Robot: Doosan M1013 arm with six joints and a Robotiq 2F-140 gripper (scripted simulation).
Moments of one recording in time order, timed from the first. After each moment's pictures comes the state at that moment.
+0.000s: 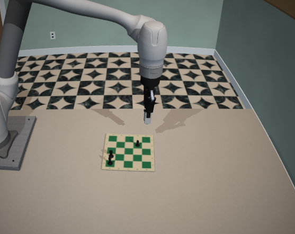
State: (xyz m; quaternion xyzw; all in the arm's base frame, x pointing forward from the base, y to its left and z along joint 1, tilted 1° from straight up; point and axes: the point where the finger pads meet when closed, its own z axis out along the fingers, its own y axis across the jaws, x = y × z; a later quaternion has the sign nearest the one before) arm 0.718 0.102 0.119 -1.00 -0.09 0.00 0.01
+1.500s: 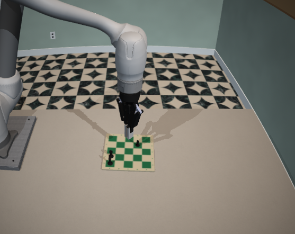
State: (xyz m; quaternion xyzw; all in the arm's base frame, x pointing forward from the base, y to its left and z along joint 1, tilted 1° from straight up) arm 0.642 0.024 0.101 -0.92 -0.38 0.00 0.01
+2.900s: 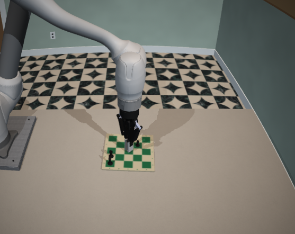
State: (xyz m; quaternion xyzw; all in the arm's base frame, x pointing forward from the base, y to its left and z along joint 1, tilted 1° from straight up) arm 0.642 0.024 0.023 -0.92 -0.38 0.00 0.01
